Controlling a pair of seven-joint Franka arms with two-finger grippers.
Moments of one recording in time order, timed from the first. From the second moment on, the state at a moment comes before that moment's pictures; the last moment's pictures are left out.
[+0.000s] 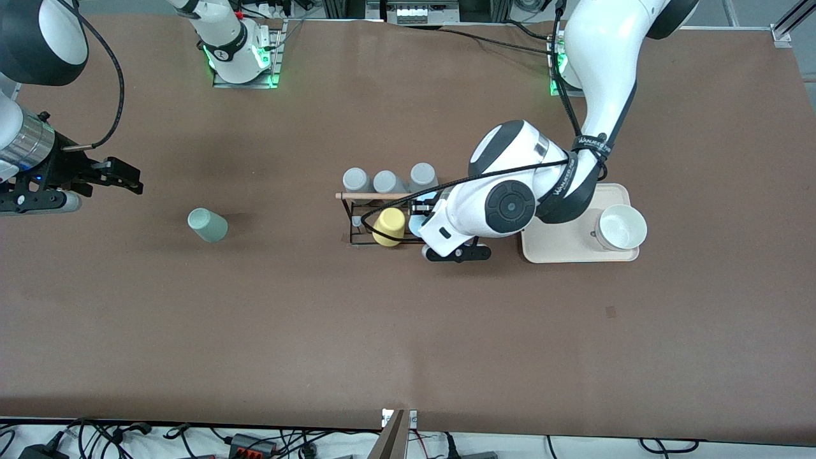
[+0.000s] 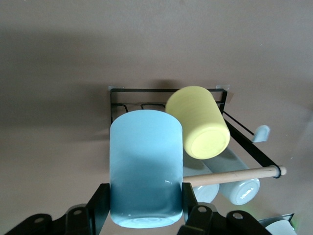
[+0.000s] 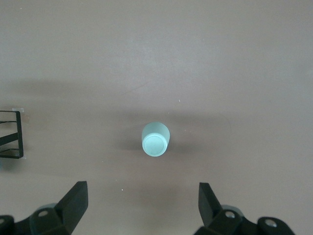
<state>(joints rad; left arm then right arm) -0.45 0.78 -0.18 -1.05 -0.31 1.66 -0.60 0.03 0.08 -0.03 -1.71 0.01 1.76 -0.06</state>
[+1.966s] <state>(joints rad) -0.17 0.64 -0.15 -1.01 -0.26 1.43 -0.53 0.03 0.08 -0.04 -1.71 0.01 1.76 -0.06</state>
